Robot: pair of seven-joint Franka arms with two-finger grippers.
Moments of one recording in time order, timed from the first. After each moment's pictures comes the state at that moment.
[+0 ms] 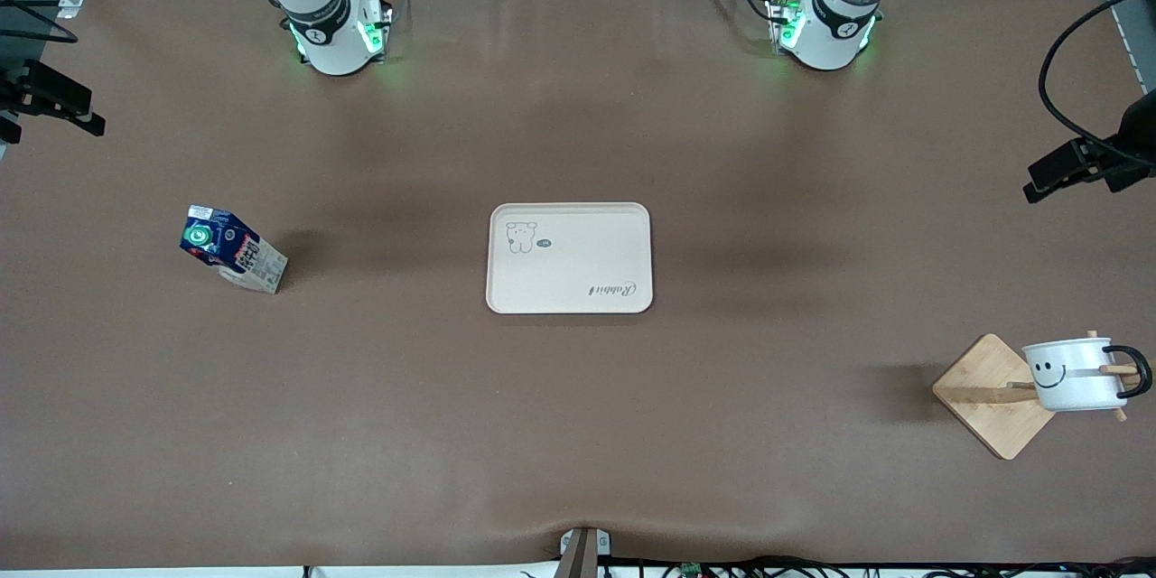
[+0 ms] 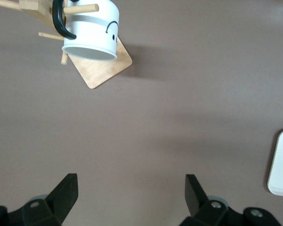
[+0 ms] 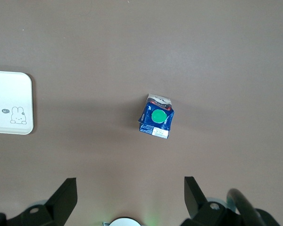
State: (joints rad) left arm 0.12 0.04 -0.08 -1.57 0.03 1.67 -0.10; right arm -0.09 -0.04 0.00 -1.50 0.02 1.41 -0.17
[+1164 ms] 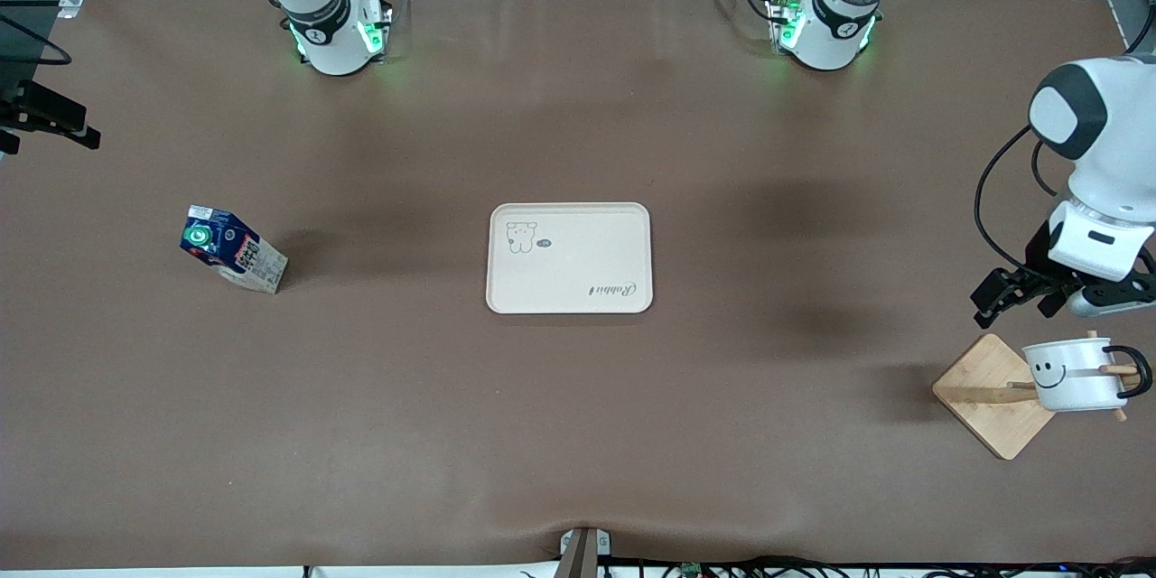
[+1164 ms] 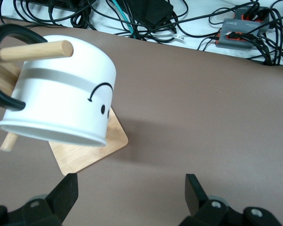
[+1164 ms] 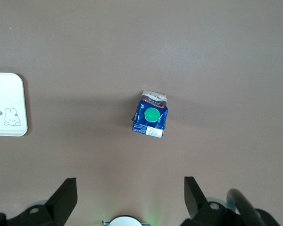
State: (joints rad) left arm 0.17 0.17 -0.08 -2.01 0.03 2.60 -0.11; right arm -0.12 0.01 0.00 -1.50 0.02 1.41 -0.17
